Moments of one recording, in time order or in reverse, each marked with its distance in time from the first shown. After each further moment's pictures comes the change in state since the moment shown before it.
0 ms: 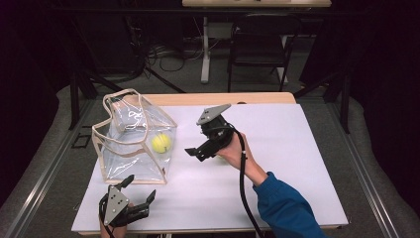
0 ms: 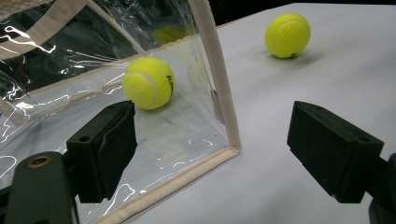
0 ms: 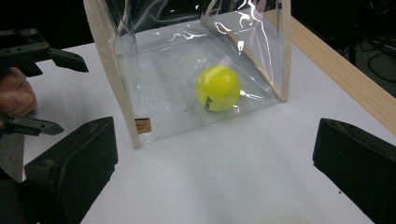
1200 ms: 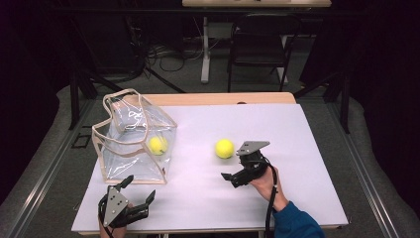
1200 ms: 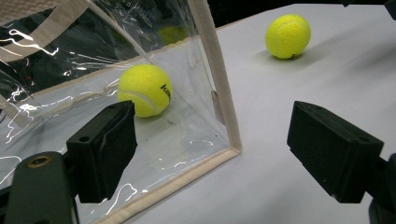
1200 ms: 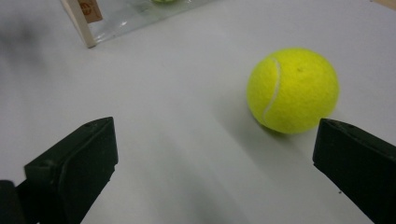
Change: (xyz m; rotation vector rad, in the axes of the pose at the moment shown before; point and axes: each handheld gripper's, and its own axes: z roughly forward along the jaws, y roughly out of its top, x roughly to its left) left arm -0.001 0.000 -0.002 -0.006 0.004 0.010; right arm -0.003 -0.139 -0.026 0.036 -0.125 0.155
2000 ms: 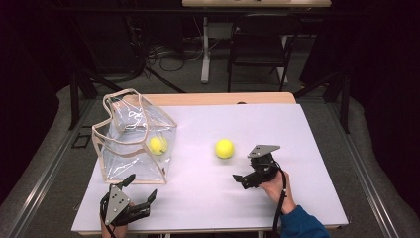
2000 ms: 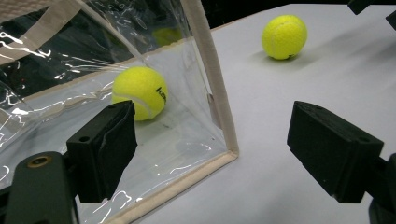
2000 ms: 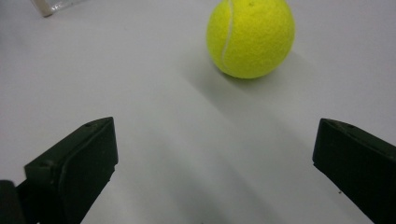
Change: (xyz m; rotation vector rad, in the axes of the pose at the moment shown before) left arm 0.000 0.002 0.006 0.000 -0.016 0.007; right arm -0.015 -0.028 -0.011 0.055 -0.078 0.061
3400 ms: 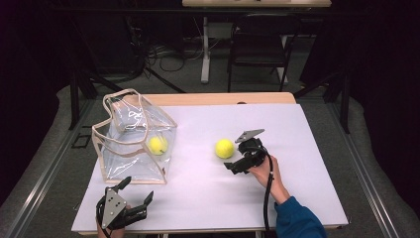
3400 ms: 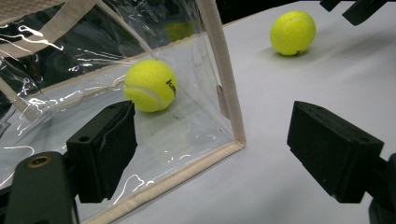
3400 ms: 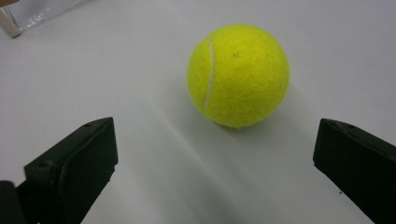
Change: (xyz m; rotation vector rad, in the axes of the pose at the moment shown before) left arm 0.001 -0.004 -0.011 0.006 0.035 -0.012; right arm -0.014 0.042 0.033 0.077 0.001 0.007
